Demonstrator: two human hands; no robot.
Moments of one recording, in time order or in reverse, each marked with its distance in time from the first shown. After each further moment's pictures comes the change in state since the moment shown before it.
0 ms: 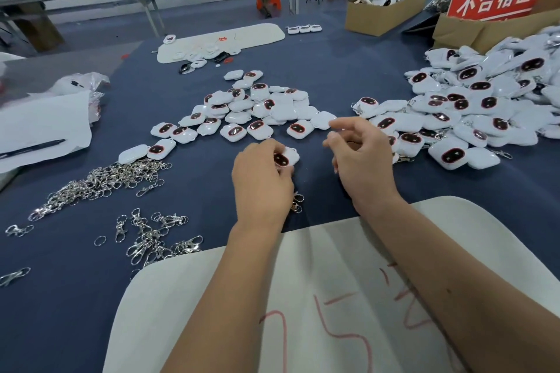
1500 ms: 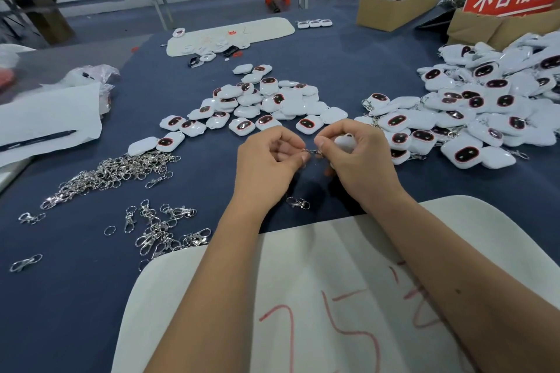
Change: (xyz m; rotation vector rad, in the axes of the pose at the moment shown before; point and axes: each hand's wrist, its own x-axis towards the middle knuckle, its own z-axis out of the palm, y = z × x) left_hand 0.012 -0.014 -0.011 -0.518 -0.180 0.017; right_hand -0.005 -0.008 0.002 -0.136 -0.183 -0.151
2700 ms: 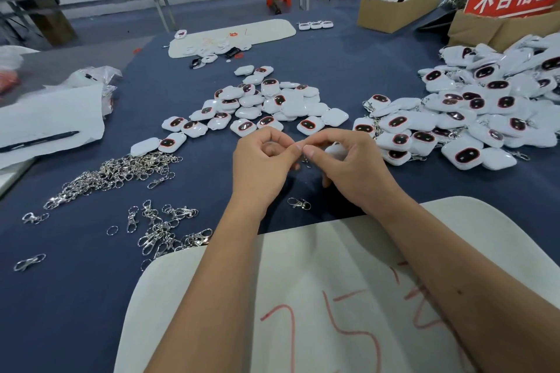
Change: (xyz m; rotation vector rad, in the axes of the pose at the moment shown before) left_hand 0.002 -0.004 -0.001 -0.165 0.070 -0.101; right_hand -0.005 -0.010 -0.002 0.081 -0.222 -0.015
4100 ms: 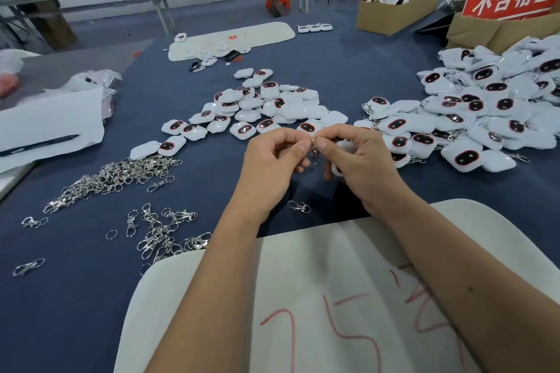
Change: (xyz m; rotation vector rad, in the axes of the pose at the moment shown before) left_hand -0.002 0.008 0.004 -0.085 -0.176 0.125; right_hand 0.006 0.004 -0.005 0.191 0.055 0.018
